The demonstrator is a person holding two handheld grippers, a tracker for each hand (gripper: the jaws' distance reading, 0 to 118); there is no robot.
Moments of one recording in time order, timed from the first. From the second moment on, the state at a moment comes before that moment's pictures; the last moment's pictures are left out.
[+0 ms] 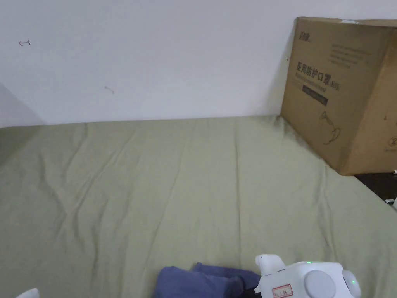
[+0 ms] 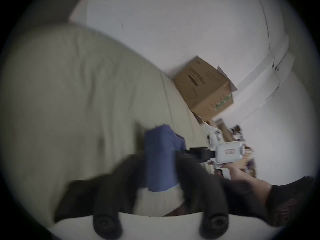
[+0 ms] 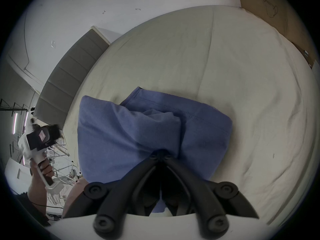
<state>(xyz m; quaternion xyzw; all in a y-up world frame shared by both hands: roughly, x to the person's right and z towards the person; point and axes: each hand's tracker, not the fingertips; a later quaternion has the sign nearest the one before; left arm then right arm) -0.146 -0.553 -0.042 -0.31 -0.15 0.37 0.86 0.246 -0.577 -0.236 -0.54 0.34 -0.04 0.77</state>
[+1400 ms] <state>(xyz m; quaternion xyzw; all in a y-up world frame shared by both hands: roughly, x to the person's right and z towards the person) -0.310 -0.491 -0.087 -0.53 0.04 0.14 0.83 0.371 -0.491 -0.155 -0.43 0.26 -0.21 0.84</state>
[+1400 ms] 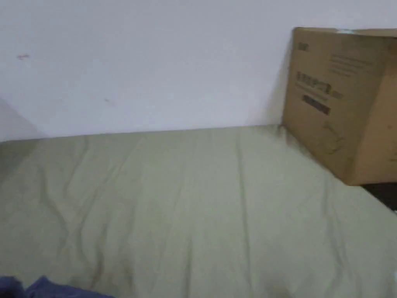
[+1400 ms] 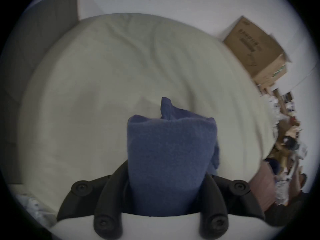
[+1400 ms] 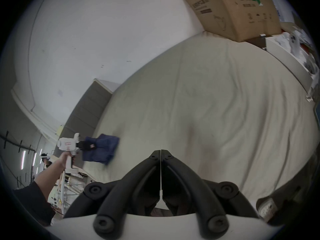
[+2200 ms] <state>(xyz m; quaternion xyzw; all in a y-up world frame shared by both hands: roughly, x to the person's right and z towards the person) -0.300 -0.420 -0.029 -0.36 0.12 0.06 0.93 0.313 -0.452 -0.133 -0.34 0.27 -0.13 0.89</state>
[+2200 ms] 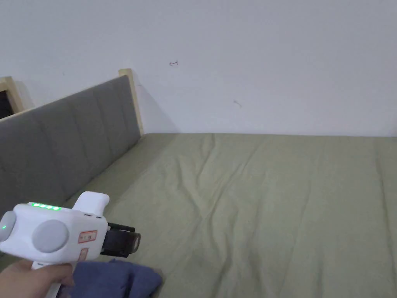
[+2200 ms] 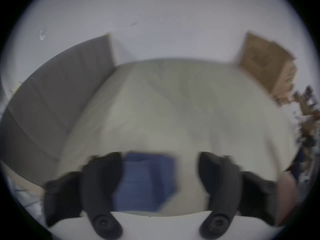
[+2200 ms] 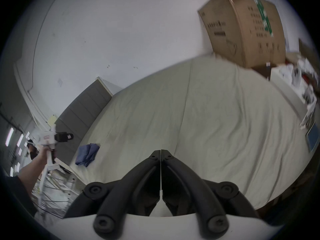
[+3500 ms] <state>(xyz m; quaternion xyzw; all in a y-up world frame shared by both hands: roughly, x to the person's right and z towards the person) 0.024 -0.394 0.091 0.03 0.14 -0.03 0.99 0.320 -0.389 -0.003 0.01 0.17 0.00 0.99</state>
